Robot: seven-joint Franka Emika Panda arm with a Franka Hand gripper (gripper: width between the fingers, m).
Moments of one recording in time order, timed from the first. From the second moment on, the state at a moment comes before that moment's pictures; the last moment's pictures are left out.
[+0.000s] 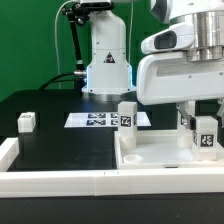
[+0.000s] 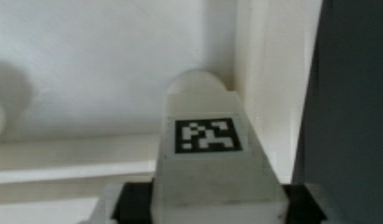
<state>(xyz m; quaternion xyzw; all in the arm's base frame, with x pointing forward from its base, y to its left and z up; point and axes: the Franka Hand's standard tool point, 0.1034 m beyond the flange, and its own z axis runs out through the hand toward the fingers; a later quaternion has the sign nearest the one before) 0.609 0.118 0.077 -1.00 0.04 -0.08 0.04</state>
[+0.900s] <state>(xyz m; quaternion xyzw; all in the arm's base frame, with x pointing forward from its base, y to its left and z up) 0.607 0.105 0.077 -0.96 0.27 -0.08 0.03</state>
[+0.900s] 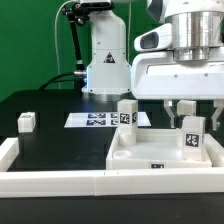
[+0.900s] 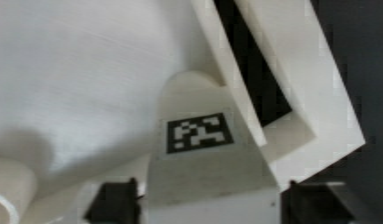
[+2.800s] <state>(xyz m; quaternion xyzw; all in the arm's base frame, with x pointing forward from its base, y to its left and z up) 0.569 -0.051 0.121 -0.99 0.09 -0.11 0.00</state>
